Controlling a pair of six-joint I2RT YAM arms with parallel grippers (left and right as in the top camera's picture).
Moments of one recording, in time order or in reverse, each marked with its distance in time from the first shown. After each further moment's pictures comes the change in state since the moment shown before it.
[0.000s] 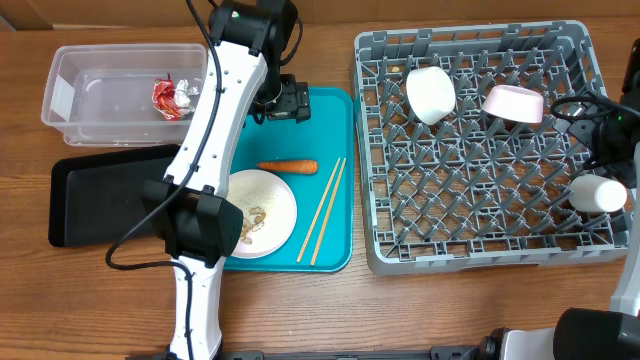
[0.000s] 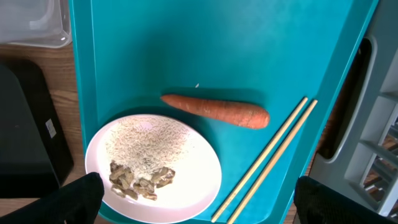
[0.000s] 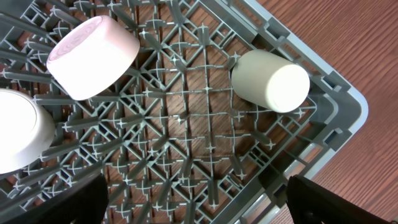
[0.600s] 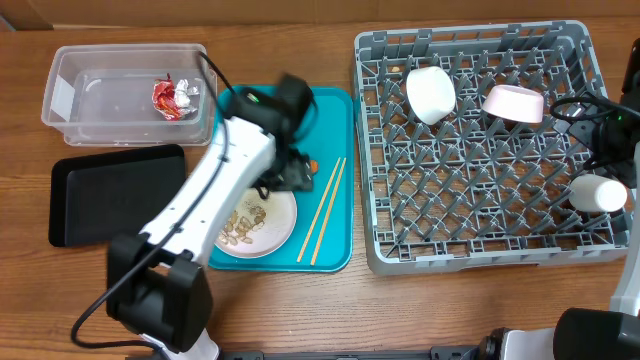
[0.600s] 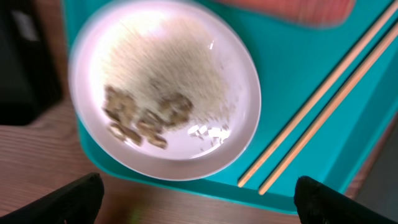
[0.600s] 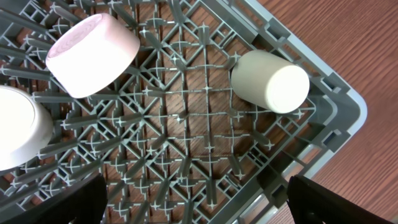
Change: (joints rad) left arm -0.151 -0.461 -0.906 0.341 -0.095 -0.159; right arm 0.000 0.000 0.000 -0.001 0.000 -0.015
